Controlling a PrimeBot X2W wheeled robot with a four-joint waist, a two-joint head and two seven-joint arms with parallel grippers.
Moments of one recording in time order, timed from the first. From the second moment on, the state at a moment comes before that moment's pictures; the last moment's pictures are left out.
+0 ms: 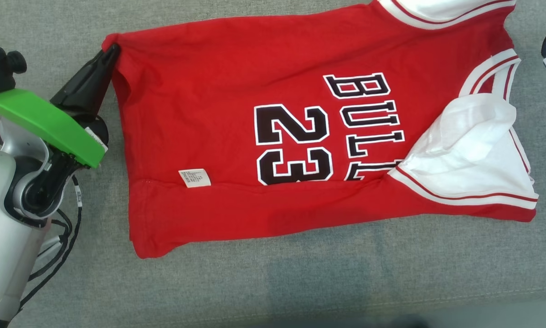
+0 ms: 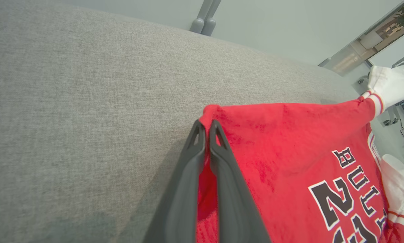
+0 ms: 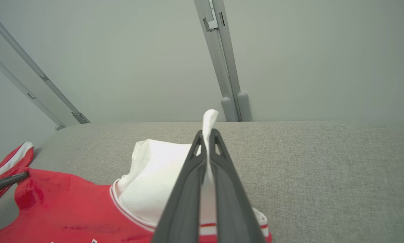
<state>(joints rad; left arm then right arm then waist) -0.68 0.46 -0.50 0.18 -1.10 -0.11 0.07 -0.73 -0.65 0.43 0.11 0.93 0.11 -0.02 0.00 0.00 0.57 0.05</state>
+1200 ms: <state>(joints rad) -0.37 0.50 -0.51 0.10 -1.13 -0.12 -0.05 -0.26 -0.63 0.46 -0.03 0.98 0.06 -0.16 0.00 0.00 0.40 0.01</state>
